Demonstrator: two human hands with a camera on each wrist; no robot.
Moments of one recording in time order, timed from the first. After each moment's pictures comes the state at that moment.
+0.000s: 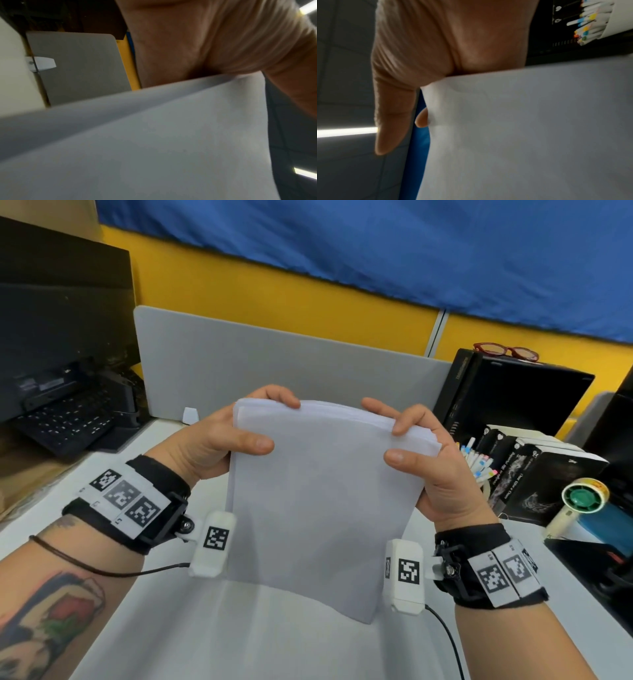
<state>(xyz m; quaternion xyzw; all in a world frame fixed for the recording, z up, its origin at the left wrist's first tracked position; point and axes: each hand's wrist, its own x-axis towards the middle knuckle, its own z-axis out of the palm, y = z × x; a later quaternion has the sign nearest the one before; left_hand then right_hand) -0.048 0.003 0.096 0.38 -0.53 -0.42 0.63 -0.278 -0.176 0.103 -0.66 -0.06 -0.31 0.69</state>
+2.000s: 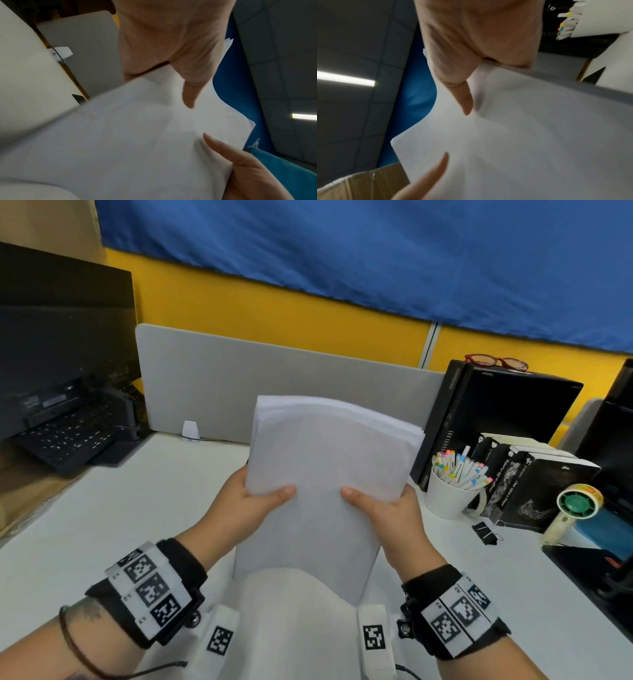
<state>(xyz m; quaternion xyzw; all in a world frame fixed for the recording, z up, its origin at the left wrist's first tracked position) -0.088 -0.006 0.017 0.61 -0.35 -0.19 0.69 -0.254 -0.166 0.029 -0.62 0.22 -0.42 0.62</state>
